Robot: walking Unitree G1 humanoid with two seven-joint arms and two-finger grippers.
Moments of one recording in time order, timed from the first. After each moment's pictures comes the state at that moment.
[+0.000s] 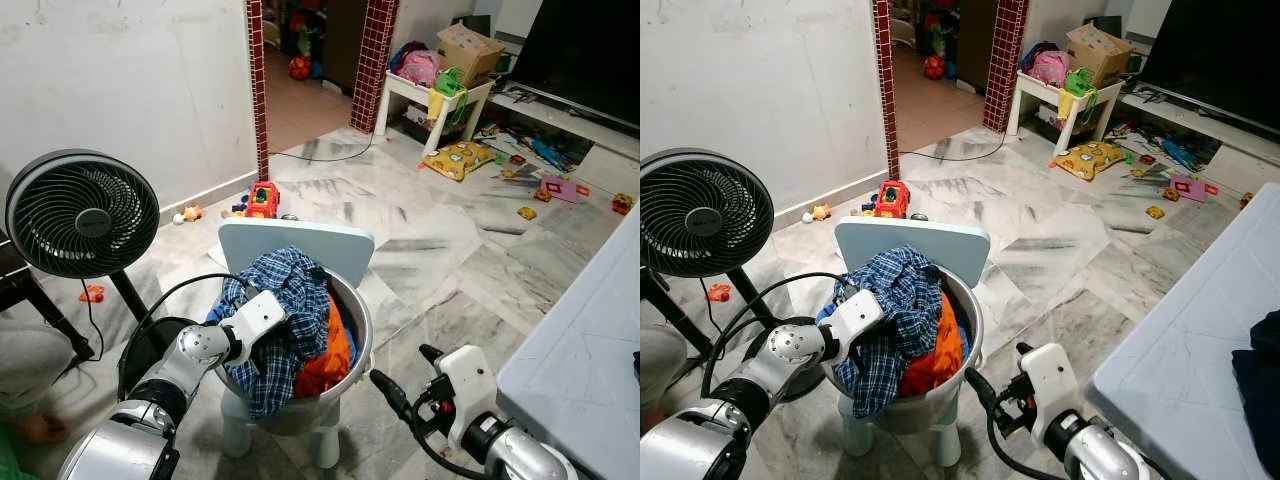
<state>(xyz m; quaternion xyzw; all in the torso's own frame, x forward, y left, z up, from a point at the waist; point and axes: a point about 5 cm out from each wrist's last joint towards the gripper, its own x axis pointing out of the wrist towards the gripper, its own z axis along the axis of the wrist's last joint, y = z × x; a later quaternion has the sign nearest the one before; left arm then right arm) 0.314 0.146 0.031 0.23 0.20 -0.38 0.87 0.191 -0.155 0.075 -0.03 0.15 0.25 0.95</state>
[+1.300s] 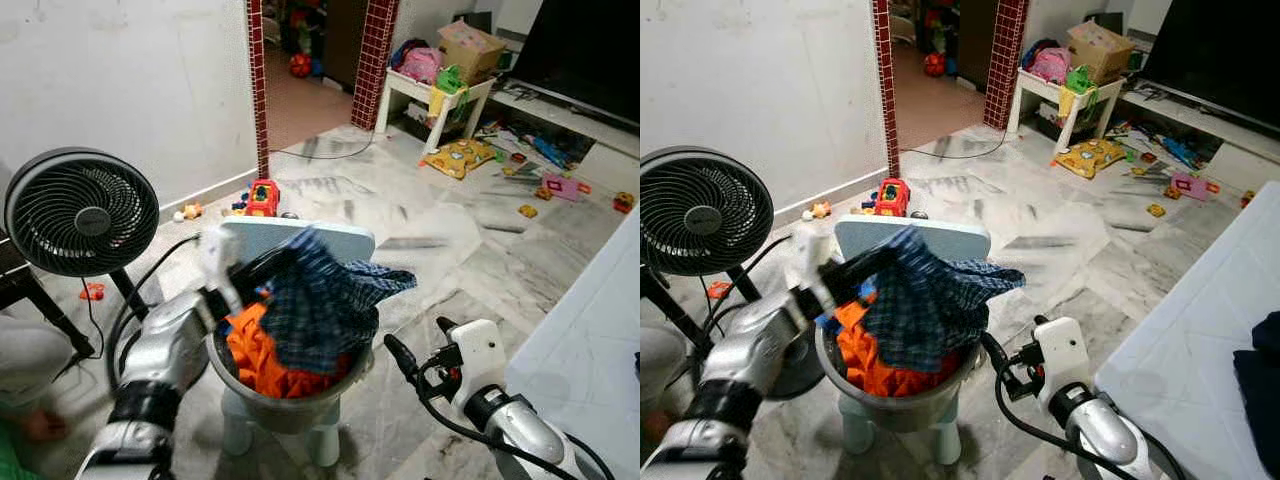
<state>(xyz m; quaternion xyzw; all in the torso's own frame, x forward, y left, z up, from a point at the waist) 0.314 0.170 0.080 -0.17 0.09 -0.31 0.93 0.213 -0.161 0.078 -0.03 0.13 0.19 0.97</state>
